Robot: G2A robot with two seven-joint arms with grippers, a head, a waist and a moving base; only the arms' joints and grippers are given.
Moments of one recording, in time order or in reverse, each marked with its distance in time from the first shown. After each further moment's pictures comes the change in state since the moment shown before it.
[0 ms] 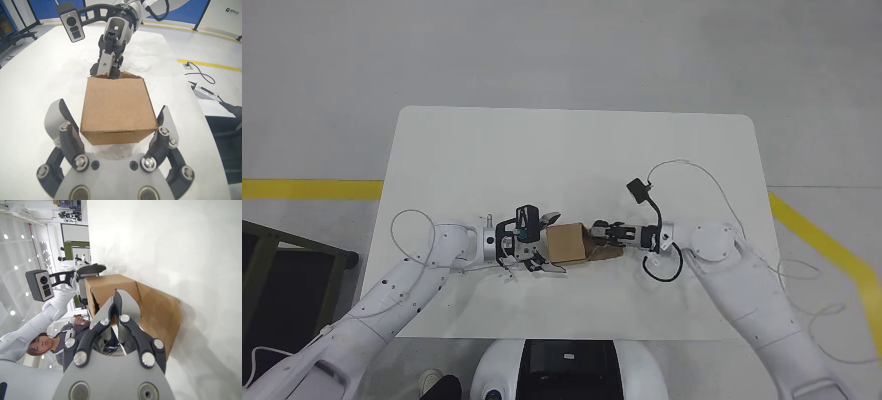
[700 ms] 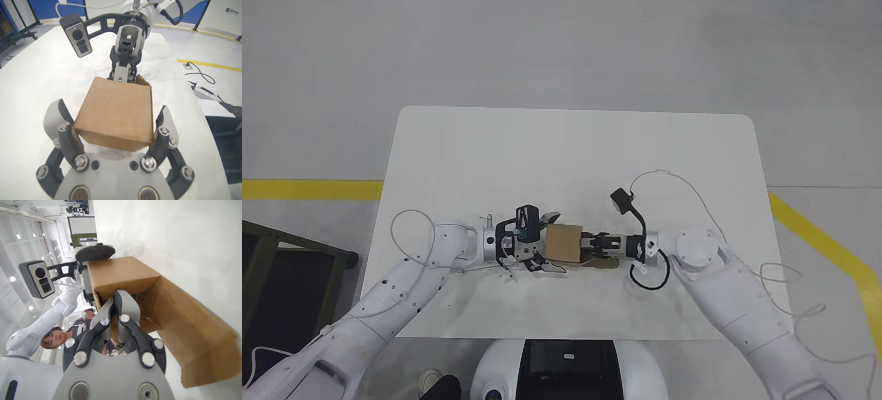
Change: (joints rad) left arm 0.000 0.000 0.000 0.000 0.000 0.000 0.000; right arm 0.002 -0.030 -0.062 0.014 0.084 0.030 0.003
